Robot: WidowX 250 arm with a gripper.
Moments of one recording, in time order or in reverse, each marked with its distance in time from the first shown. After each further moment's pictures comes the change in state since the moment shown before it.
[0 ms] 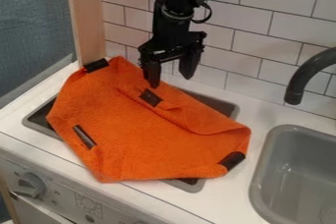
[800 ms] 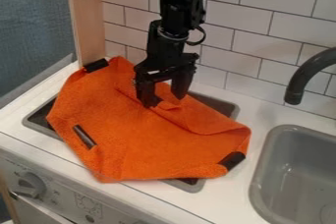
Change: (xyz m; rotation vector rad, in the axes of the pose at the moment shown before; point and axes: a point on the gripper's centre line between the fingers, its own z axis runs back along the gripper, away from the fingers) arm -0.006 0.020 -0.025 0.087 0.036 0.068
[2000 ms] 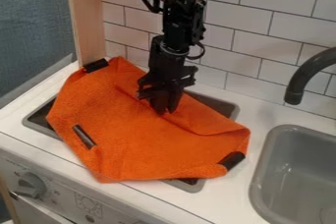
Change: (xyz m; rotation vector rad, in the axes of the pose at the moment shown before) arm 0.003 -0.005 -0.027 0.031 0.015 0.030
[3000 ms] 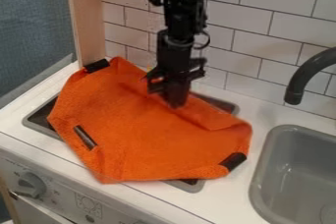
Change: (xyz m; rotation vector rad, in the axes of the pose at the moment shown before) arm -0.003 -0.024 0.016 -0.121 0.078 -0.050
